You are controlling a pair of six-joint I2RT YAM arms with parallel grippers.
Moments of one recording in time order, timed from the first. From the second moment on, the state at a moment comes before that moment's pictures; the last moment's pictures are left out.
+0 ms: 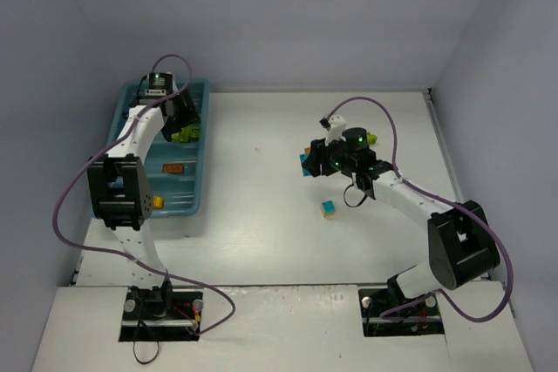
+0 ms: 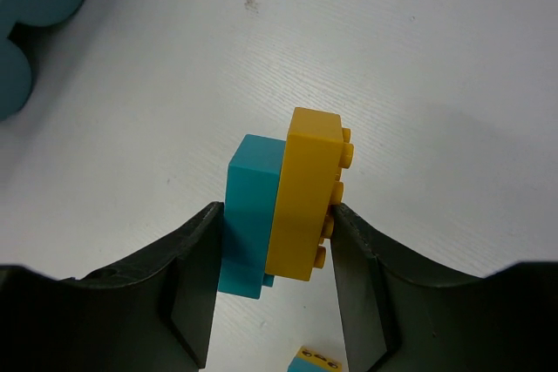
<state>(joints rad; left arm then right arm) -0.01 1.96 1.71 -0.62 0.07 -0.42 0.41 1.46 0.83 0.10 -0.30 0.15</state>
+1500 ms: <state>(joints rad) -0.51 1.81 1.40 -0.11 0.54 -0.60 0.41 1.56 1.13 -0.06 -0.20 0.60</state>
